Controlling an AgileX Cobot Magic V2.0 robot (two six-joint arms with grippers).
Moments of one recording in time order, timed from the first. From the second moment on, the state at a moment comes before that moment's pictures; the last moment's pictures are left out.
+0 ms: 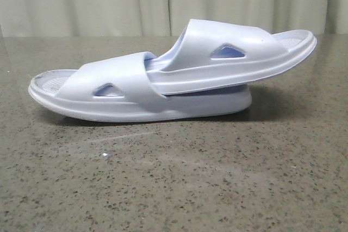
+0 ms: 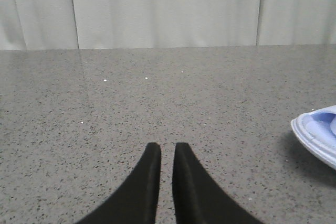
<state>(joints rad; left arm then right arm) -0.08 0.01 -0.09 -0.21 0.24 0.21 0.40 0.25 -0.24 1.41 -0.30 -1.47</state>
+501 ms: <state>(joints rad) -0.08 0.00 0.00 -0.09 0.14 0.12 0.40 0.25 -0.24 1.41 -0.30 -1.47</state>
